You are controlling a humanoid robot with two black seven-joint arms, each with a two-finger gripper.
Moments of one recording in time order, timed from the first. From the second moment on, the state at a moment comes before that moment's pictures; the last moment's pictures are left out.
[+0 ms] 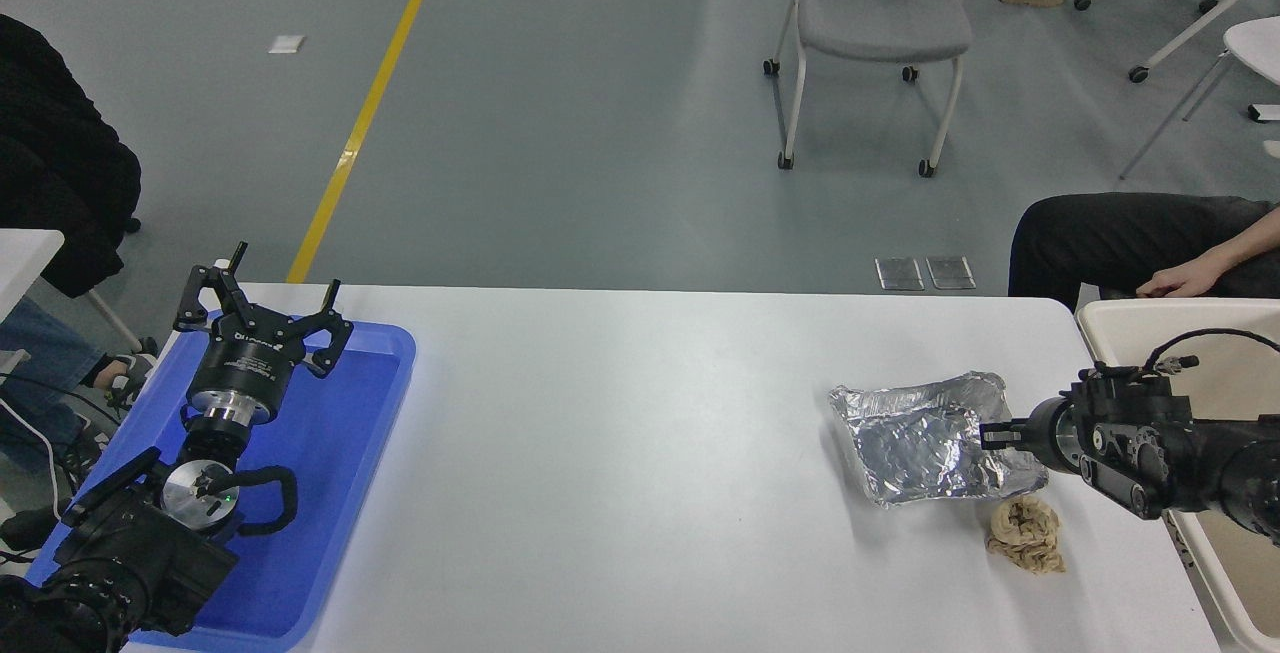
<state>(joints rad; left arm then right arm) -0.64 0.20 -0.89 -0.20 -0.21 -0.79 -0.32 0.92 -0.31 -0.77 0.41 -0.77 0.14 0.11</state>
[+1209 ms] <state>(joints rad) -0.64 0.20 -0.89 -0.20 -0.21 -0.79 -0.32 2.16 -0.61 -1.27 1.24 -0.82 0.44 0.13</state>
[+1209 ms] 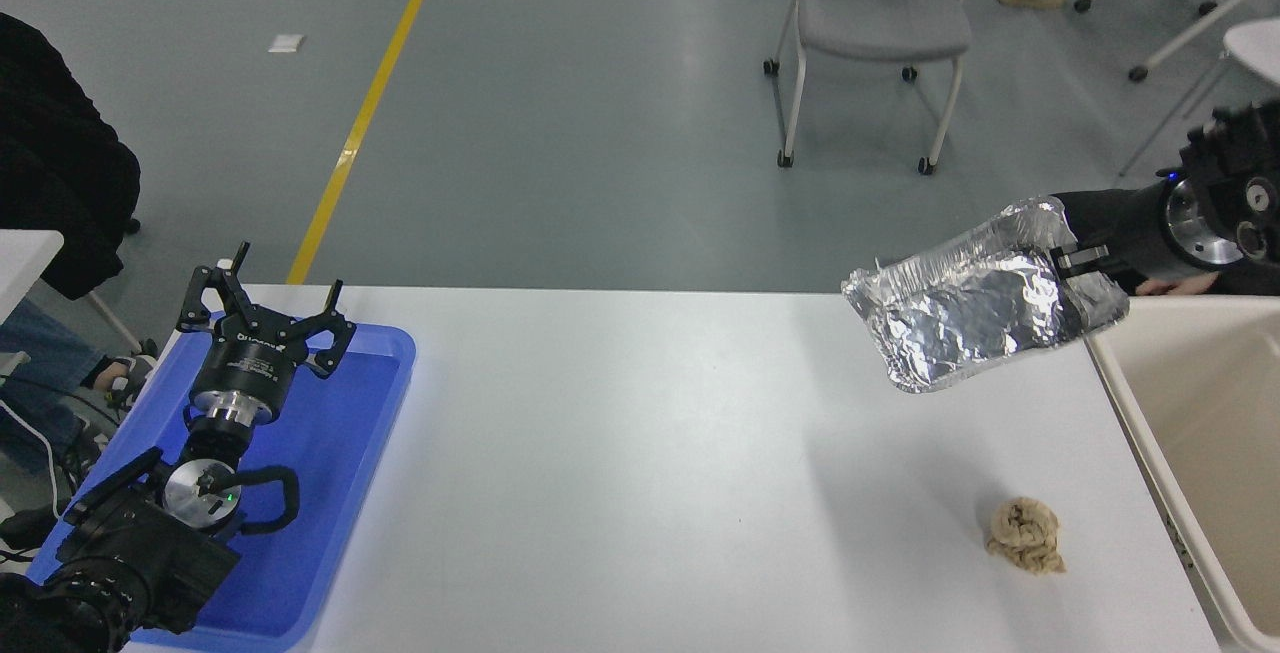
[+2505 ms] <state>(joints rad) -0.64 0.20 -0.89 -0.20 -0.21 -0.79 -0.32 1.85 -0.87 -1.40 0.73 -0.86 0.49 0.18</state>
